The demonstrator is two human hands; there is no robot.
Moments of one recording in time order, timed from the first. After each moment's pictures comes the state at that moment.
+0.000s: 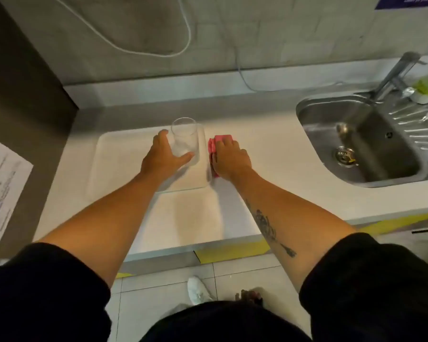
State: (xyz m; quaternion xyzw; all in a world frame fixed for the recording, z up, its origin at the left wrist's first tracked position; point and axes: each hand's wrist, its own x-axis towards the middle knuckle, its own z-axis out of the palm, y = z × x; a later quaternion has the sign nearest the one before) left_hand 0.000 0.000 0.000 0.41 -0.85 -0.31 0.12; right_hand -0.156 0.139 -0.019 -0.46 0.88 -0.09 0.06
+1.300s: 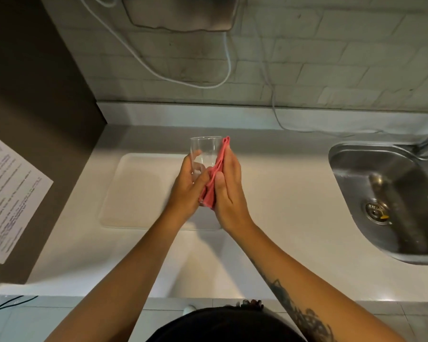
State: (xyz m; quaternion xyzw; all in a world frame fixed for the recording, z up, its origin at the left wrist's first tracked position) left_hand -0.014 0.018 0.037 0.30 -0.66 -0.62 0.31; right_hand -0.095 0.114 0.046 -0.42 0.65 -0.60 0.21
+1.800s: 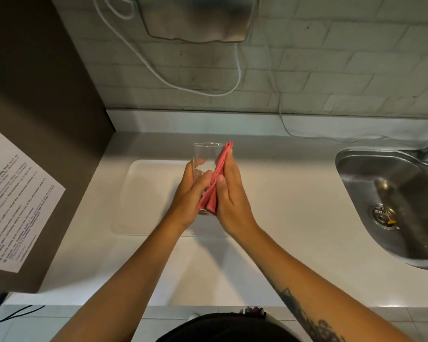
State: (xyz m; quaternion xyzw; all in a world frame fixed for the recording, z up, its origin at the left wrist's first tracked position) left_hand 0.016 0.005 0.052 0.30 -0.62 -0.67 0.28; right_hand -0.072 0.098 0.066 -0.45 0.66 -0.57 0.19
